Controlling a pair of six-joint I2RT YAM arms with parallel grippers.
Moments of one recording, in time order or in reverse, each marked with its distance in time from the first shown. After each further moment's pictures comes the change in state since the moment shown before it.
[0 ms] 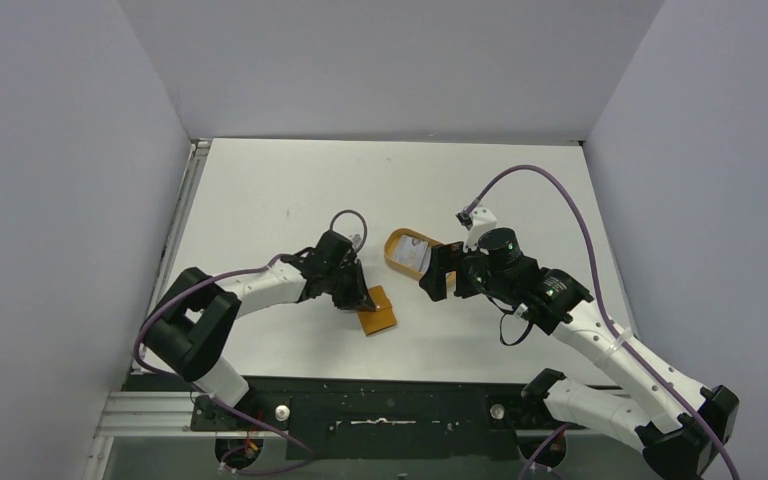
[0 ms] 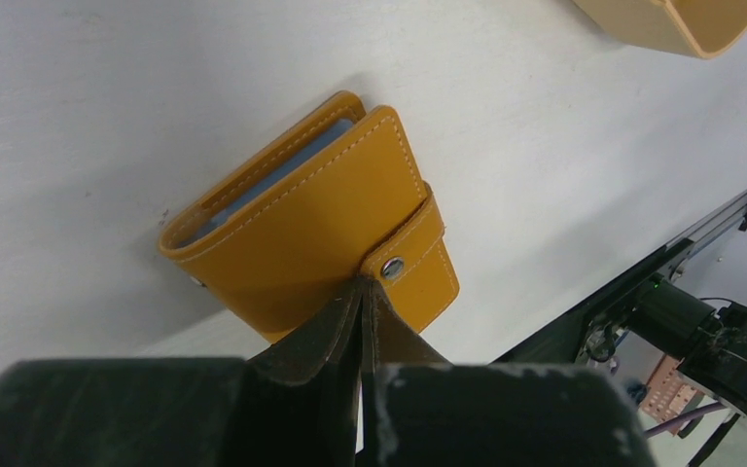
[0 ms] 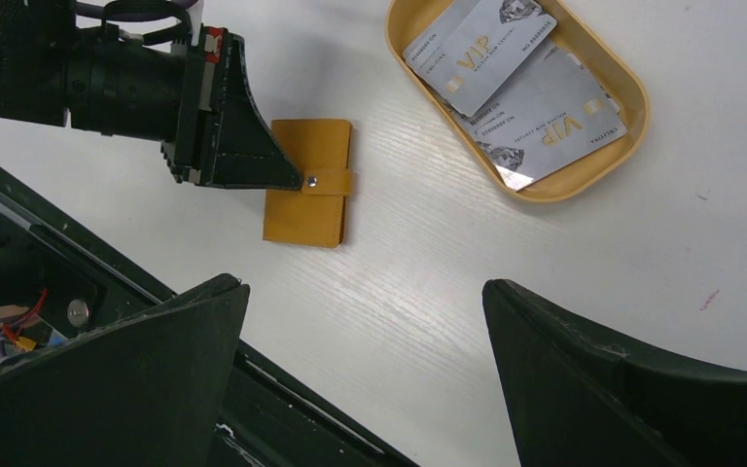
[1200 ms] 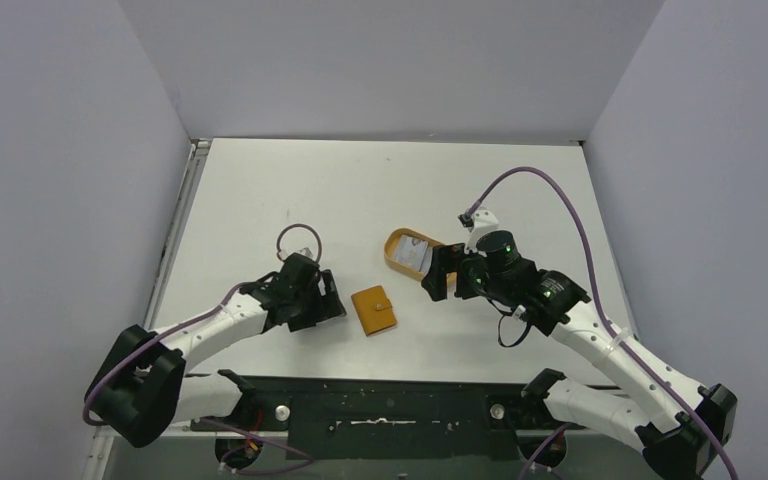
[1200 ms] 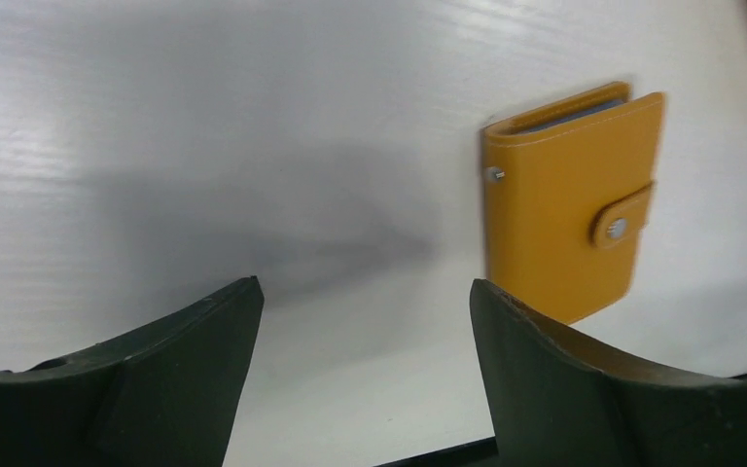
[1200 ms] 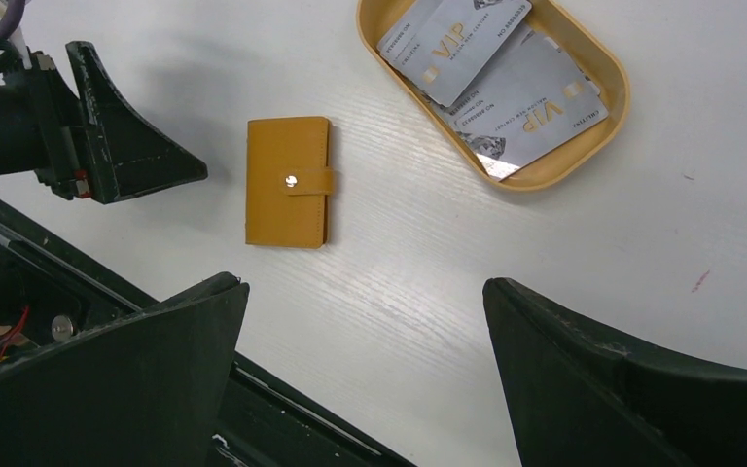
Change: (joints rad) left arm 0.058 -0.400 -0.248 -0.205 -0.336 -0.071; right arm 0.000 0.000 -0.024 0.005 0.044 0.021
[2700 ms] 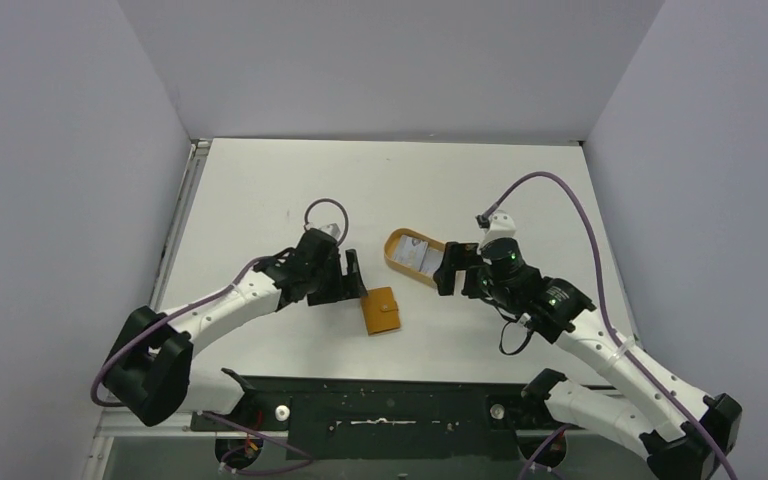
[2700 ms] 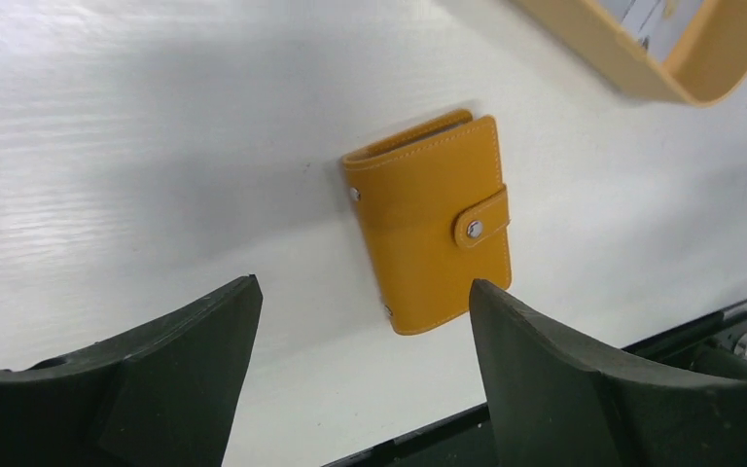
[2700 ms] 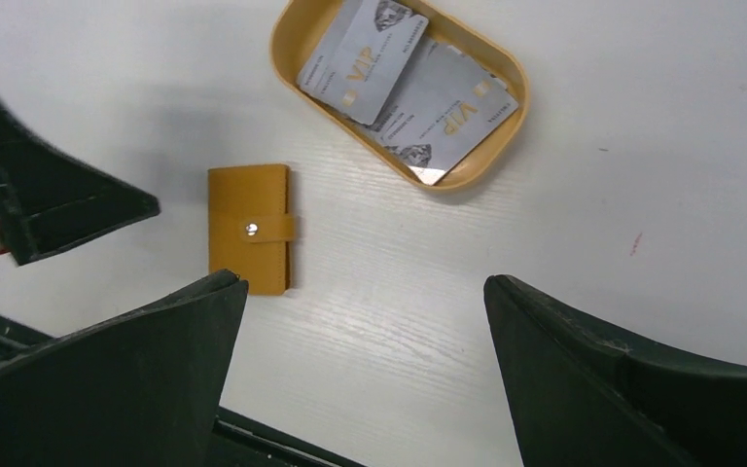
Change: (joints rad) left arm -0.051 0.159 0.204 0.045 0.113 0.114; right arm 0.001 -0.071 -0.054 0.000 0.144 0.076
